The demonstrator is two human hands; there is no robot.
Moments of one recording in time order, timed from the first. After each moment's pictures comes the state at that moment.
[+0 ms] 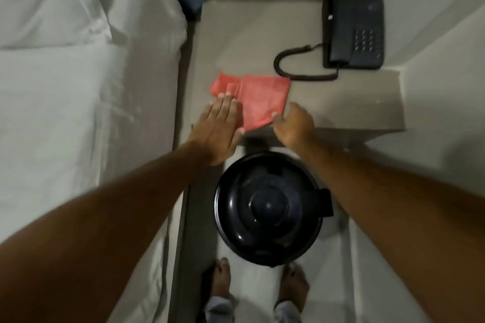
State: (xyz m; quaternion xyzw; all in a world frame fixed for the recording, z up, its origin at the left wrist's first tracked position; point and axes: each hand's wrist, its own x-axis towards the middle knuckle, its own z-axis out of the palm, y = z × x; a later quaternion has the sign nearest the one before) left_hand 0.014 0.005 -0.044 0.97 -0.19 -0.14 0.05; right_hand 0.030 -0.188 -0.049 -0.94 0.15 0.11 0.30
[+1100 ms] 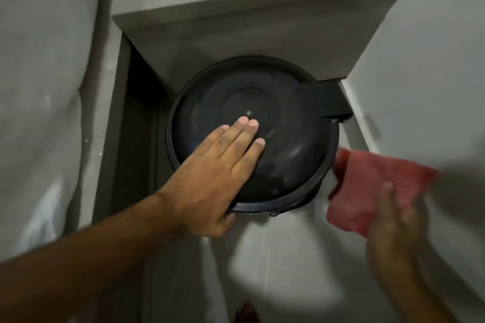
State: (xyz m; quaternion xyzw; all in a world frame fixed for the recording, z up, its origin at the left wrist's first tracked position) left_hand -0.217 -0.019 -0.191 0.88 -0.47 -0.01 -0.01; right_hand -0.321 -0.282 -0.269 -0.68 0.37 -0.18 0.61
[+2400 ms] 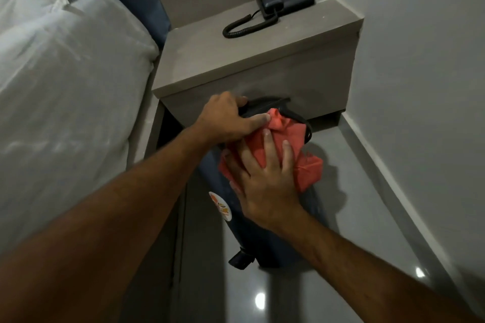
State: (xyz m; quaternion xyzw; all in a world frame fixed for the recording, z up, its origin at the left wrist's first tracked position) left_hand -0.139 -0.095 -0.123 0.97 -0.21 -0.02 0.15; right_hand -0.239 -0.173 -0.271 -0.94 -0.12 -0.31 0.09
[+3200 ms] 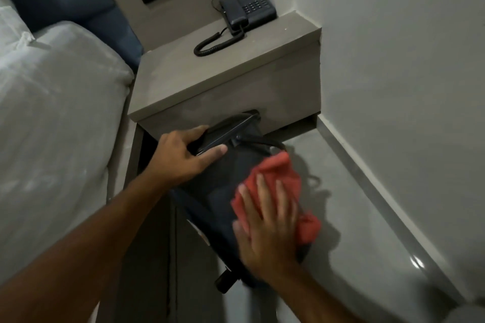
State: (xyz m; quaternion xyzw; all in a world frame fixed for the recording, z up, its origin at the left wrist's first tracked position) left_hand -0.166 -0.048 -0.127 0.95 -0.24 0.00 0.22; right_hand -0.311 -0.163 -0.309 -0.93 0.06 -0.19 0.32
